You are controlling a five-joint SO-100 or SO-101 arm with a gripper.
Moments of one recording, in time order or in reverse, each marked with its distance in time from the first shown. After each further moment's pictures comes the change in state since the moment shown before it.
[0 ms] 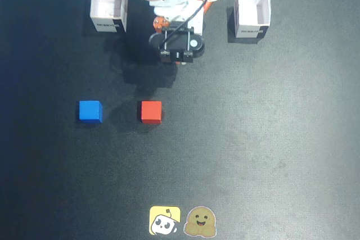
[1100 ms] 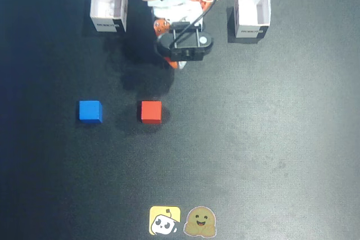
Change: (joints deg) arm 0.9 -1.1 -0.1 -6.1 -11.2
